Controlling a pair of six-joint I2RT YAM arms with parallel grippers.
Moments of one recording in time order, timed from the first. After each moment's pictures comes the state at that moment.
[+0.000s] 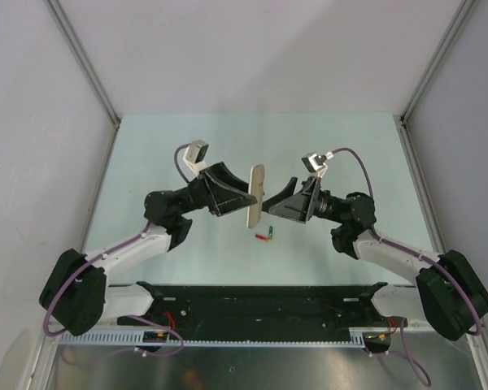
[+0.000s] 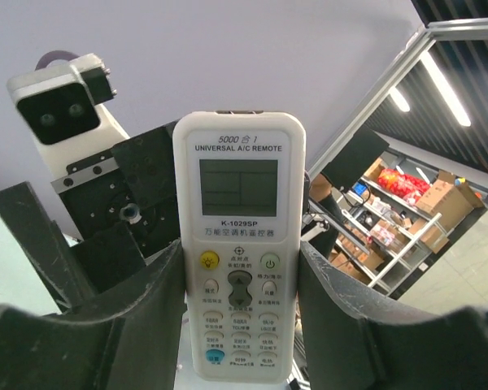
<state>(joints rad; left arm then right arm) -0.59 1.23 0.65 1.30 0.80 -1.36 0.59 1.21 0.52 1.27 -0.79 1.45</state>
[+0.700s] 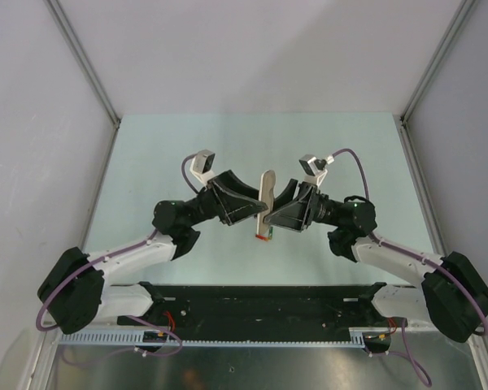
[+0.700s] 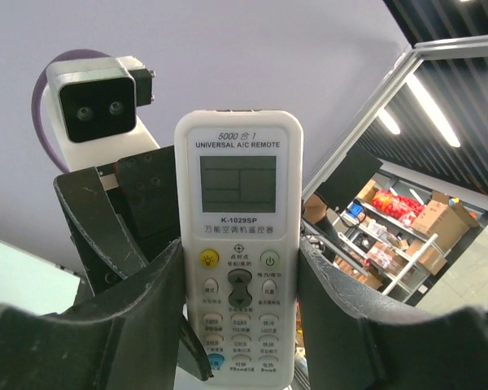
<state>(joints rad) -0.75 1.22 0.60 1.30 0.60 -1.26 0.68 1.20 0.55 1.34 -0.77 1.38</state>
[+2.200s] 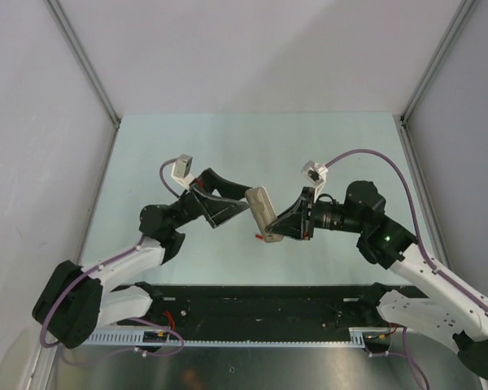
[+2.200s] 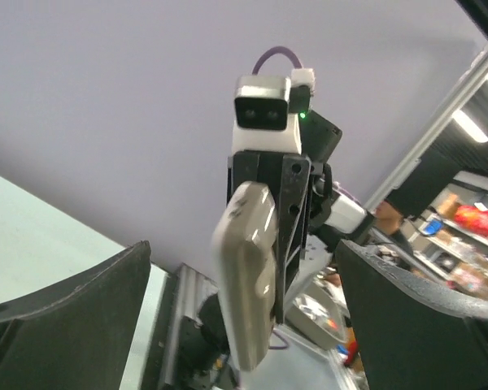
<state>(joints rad) -0.57 1.15 0.46 1.32 0.65 -1.18 0.74 0.84 0.84 -0.08 -0.64 0.51</state>
